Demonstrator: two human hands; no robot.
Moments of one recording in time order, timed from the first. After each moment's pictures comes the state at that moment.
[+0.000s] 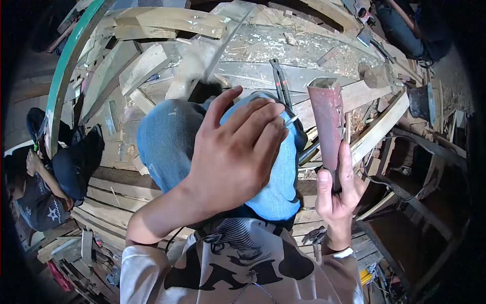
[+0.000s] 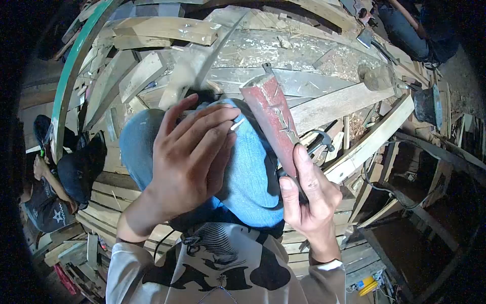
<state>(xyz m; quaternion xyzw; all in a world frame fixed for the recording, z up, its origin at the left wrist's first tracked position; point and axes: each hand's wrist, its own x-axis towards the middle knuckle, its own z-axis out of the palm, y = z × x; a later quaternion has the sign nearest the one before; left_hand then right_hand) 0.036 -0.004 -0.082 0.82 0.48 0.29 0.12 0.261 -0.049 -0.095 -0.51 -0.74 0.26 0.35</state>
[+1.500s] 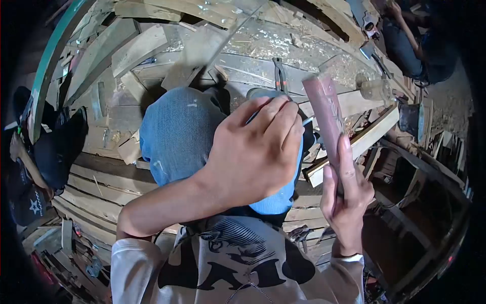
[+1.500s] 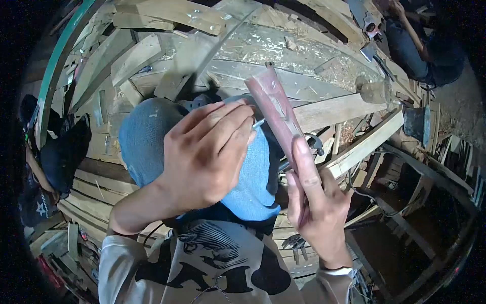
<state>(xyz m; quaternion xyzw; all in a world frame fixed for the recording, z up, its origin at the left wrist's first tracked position) 0.028 0.003 -0.104 0.79 0.48 0.37 0.08 0.232 -0.020 -0.042 -0.55 -0.80 0.21 0.09</state>
